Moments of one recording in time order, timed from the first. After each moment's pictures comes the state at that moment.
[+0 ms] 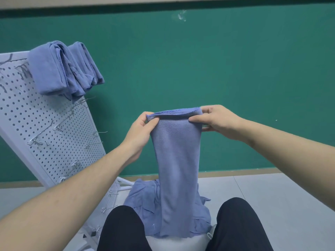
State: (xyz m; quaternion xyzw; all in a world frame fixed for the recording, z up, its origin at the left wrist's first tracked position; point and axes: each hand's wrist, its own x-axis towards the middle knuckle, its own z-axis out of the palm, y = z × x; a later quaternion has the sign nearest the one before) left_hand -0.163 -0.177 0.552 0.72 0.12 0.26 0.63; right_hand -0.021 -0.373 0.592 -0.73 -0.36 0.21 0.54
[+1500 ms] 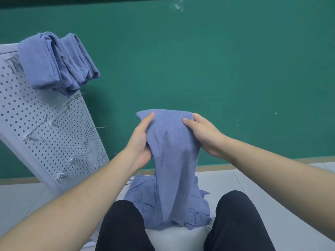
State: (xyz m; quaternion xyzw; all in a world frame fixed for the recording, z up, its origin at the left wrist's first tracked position) left_hand -0.176 -0.207 0.545 0.49 0.20 0.14 0.84; right_hand -0.064 -0.350 0.546 -0.71 -0.23 0.24 0.62
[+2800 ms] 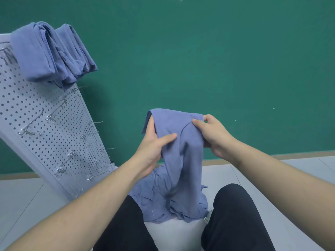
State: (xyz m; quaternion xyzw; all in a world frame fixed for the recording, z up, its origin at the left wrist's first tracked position) left_hand -0.178 -0.226 0.505 0.63 0.06 0.18 0.75; right_hand -0.061 -0.370 0.526 -0.72 -0.15 0.20 0.65
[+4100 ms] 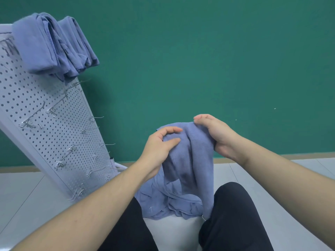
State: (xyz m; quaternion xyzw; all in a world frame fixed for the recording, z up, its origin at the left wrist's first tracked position) left_hand -0.179 -0.238 0.489 0.71 0.15 0.21 0.66; right_hand -0.072 -0.378 0.534 -0.66 -0.13 0.26 0.69
